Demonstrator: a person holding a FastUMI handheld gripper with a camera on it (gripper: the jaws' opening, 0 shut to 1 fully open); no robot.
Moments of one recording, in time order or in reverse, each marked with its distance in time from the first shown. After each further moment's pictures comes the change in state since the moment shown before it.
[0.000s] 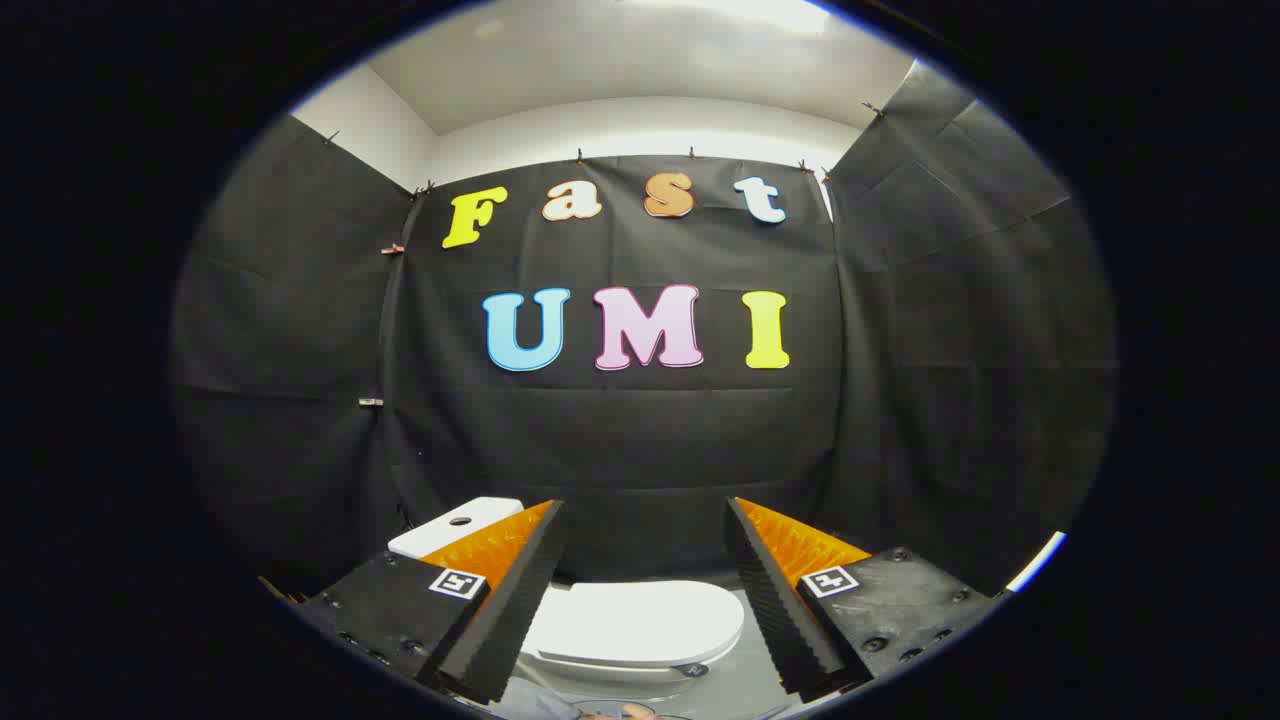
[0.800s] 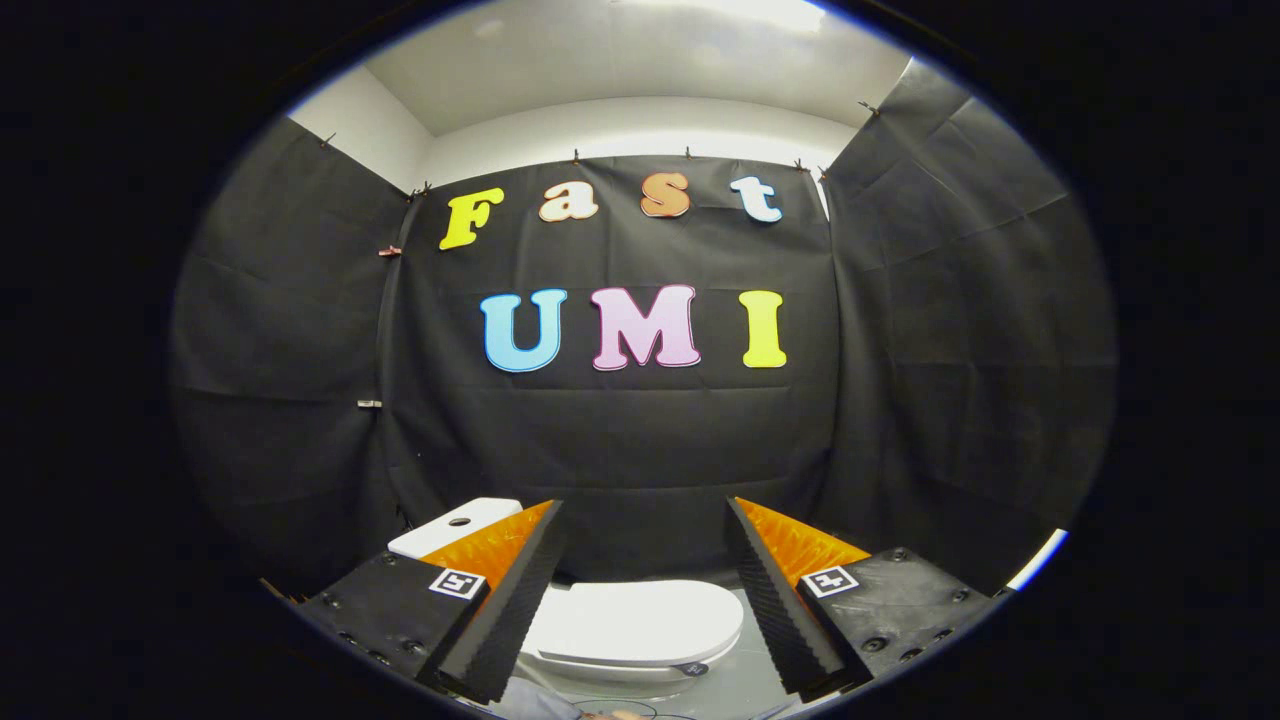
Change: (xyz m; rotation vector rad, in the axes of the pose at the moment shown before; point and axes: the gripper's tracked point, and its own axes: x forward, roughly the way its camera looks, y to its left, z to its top) arm -0.002 -0.002 -0.002 0.001 0.008 -0.003
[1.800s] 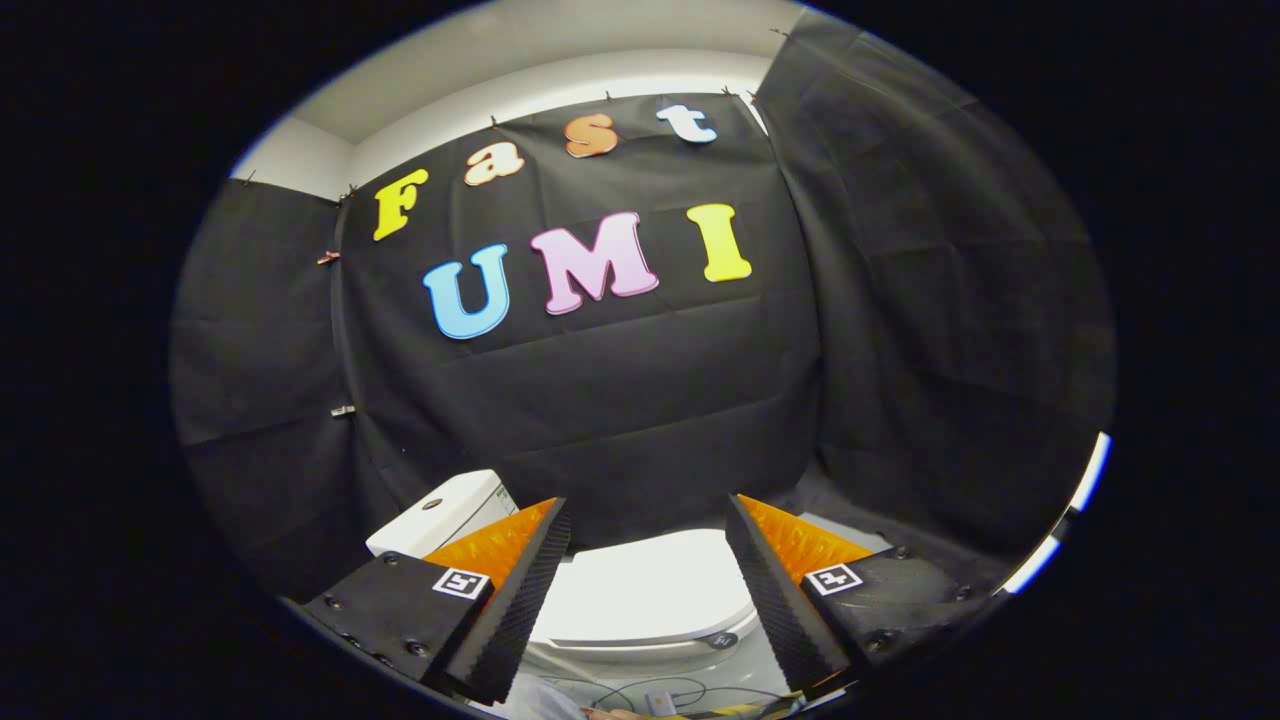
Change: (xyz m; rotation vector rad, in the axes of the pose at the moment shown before) arm 0.061 -0.060 -0.125 0.246 0.201 -0.061
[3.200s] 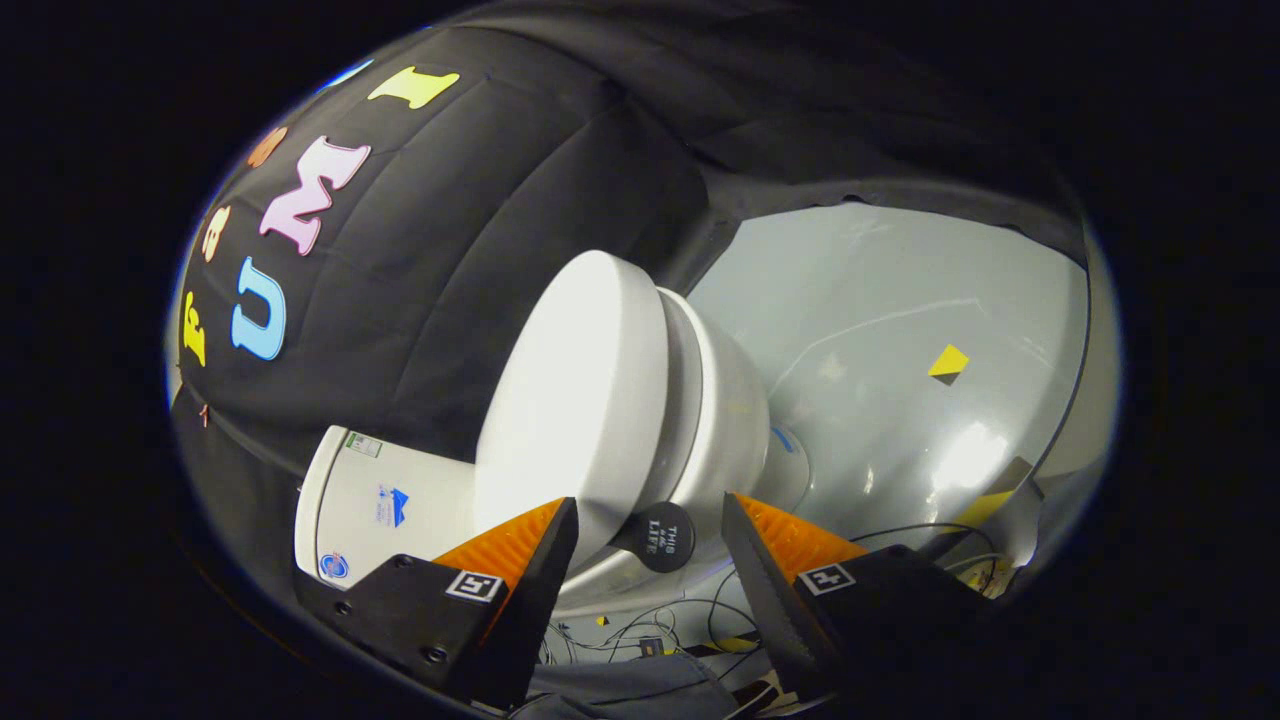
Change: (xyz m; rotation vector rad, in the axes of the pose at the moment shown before) arm 0.131 -0.149 -0.366 0.684 0.537 -0.158
